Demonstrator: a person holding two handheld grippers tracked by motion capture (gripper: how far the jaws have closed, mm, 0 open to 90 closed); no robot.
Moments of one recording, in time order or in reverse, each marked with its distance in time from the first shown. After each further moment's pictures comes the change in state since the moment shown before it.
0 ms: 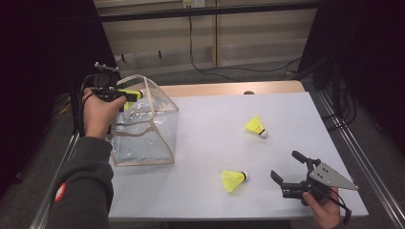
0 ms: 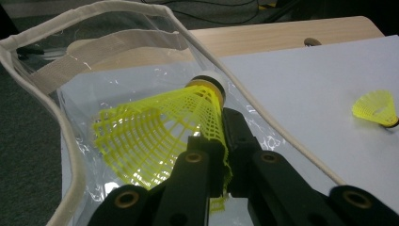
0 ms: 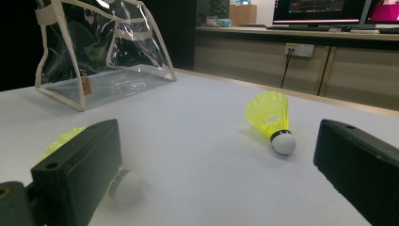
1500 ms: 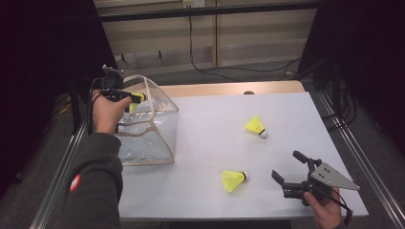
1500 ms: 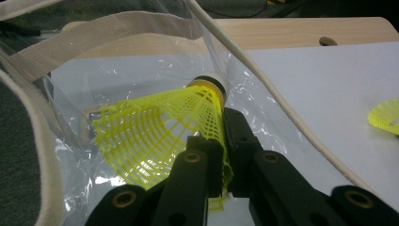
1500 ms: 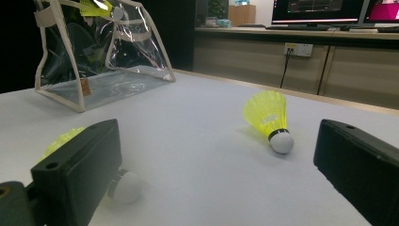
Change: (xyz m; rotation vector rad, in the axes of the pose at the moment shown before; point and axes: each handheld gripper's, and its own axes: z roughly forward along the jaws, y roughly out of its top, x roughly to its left) left arm 0.009 -0.001 0.031 0.039 0.010 -0.055; right arm -0.002 -0.001 -0.002 -0.005 -0.003 0.007
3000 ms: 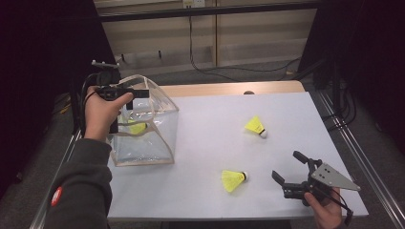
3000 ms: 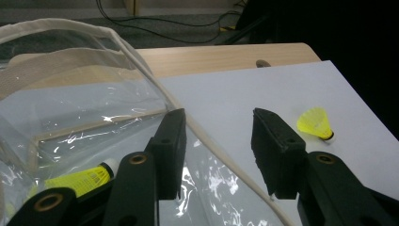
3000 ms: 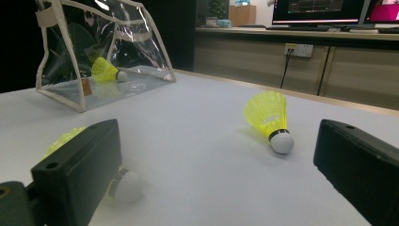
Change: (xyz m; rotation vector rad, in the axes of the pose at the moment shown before) left arm -0.026 0.001 -0.041 -0.107 -0.175 0.036; right arm 0.001 0.000 -0.001 0.000 0.001 -0.003
